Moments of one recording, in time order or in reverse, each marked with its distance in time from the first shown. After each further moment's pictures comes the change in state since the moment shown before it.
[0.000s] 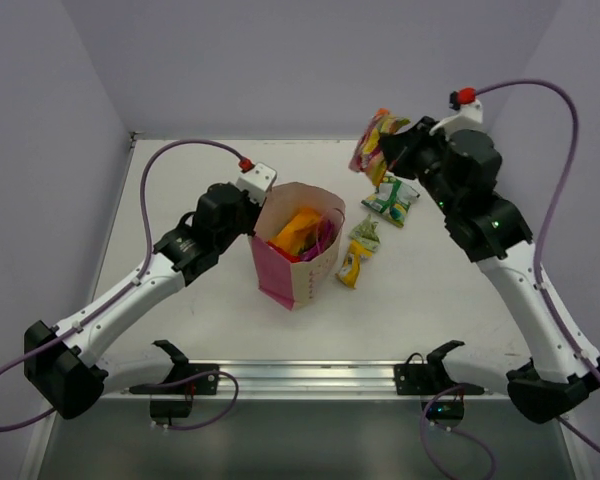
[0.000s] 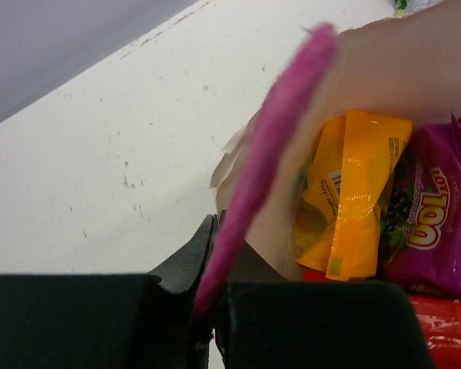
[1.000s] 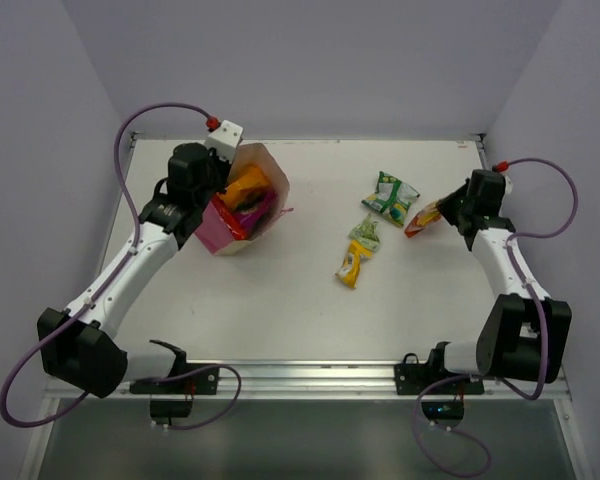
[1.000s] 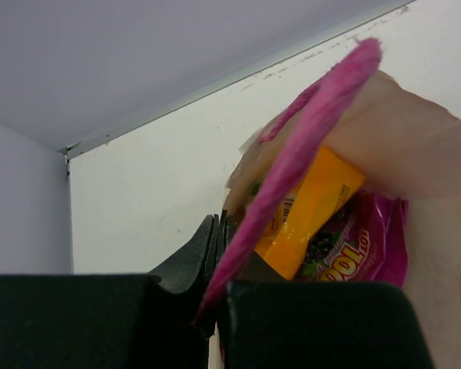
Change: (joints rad) left arm 0.282 0.153 0.191 0.060 0.045 0.144; right arm -0.690 0.132 -0.513 0.214 -0.179 0.133
